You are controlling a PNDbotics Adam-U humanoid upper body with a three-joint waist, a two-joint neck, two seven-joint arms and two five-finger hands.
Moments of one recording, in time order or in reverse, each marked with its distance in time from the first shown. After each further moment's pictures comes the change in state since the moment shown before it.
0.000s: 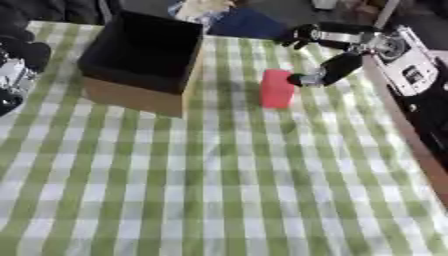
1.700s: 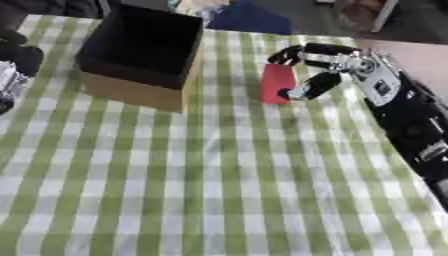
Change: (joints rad) left arm 0.000 -0.008 -0.004 0.006 -0.003 -0.001 -0.017; right arm 0.000 0.040 -0.055 0.167 0.182 -0.067 -0.093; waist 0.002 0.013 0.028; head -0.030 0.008
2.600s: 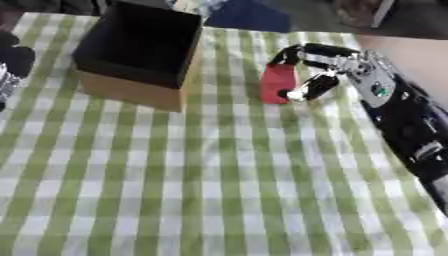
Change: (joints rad) left arm -0.004 0.000 0.000 0.001 0.000 -0.001 -0.001; right arm 0.009 0.000 -0.018 0.016 0.026 -0.022 -0.103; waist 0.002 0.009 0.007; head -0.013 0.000
